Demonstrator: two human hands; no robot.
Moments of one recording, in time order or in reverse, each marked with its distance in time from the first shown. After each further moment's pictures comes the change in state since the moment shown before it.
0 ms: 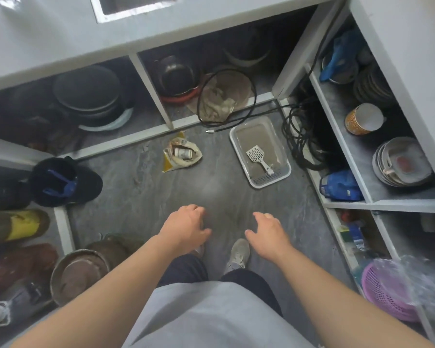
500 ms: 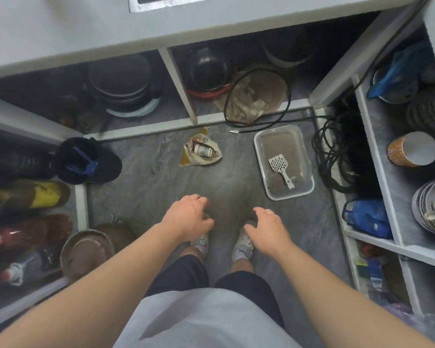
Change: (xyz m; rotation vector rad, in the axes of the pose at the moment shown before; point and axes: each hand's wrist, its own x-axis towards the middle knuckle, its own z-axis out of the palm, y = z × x) left_hand 0.047 -0.003 -0.041 -0.067 0.041 -0.126; right_hand 0.078 -0.032 -0.036 -0.056 -0.073 -0.145
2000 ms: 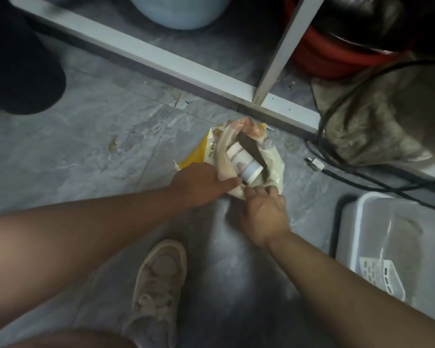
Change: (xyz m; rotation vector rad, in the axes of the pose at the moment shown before) left_hand 0.581 -0.277 0.248 -0.529 0.446 -0.265; right_hand 0.620 -0.046 0.251 -0.778 0.236 -0.563
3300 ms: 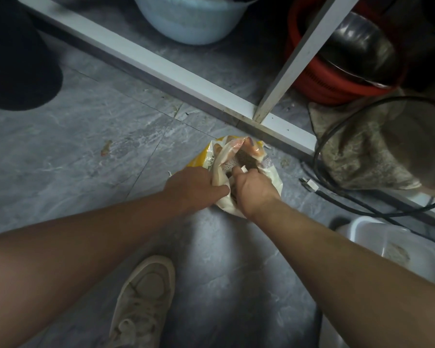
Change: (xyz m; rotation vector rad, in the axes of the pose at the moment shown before) left_hand 0.006 -0.001 -0.015 -0.112 0.087 -0.026; right_hand 0.079 -0.014 -0.036 -0.222 0.004 -0.104
